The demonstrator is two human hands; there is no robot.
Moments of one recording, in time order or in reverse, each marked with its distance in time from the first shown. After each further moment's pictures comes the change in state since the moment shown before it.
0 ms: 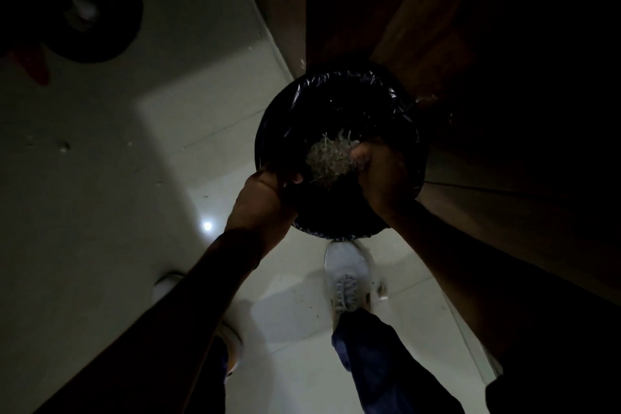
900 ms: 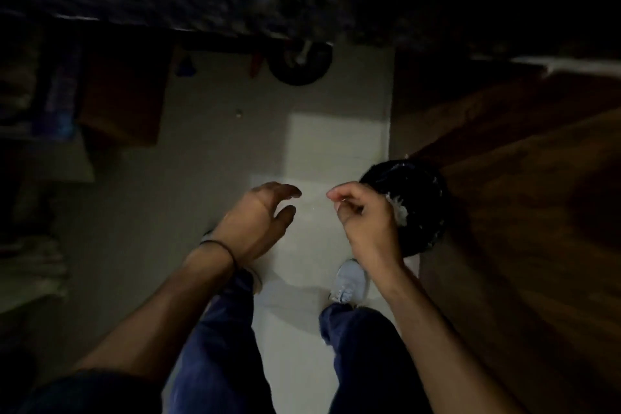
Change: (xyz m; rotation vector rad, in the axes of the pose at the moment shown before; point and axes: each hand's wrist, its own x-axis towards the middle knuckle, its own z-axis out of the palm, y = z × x) left_hand -0.288 0.048 -0.225 0.129 0.181 0.027; right_hand -0.184 -0.279 -0.183 0.437 -0.492 -0.343
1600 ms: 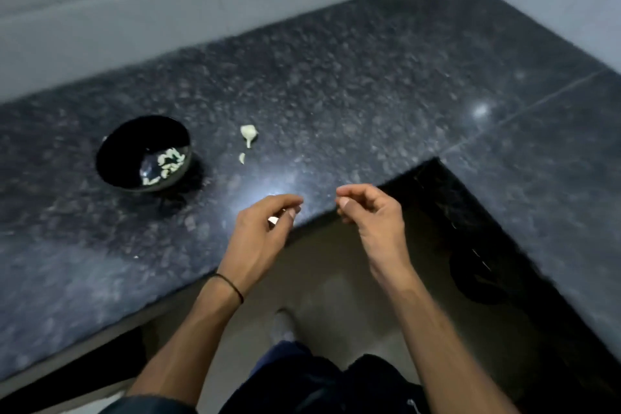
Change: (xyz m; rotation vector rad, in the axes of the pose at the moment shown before) left_hand -0.352 -0.194 -0.282 -0.620 1.245 -0.400; right_hand -0.109 -0.434 0.351 0.111 -0.811 -0.293
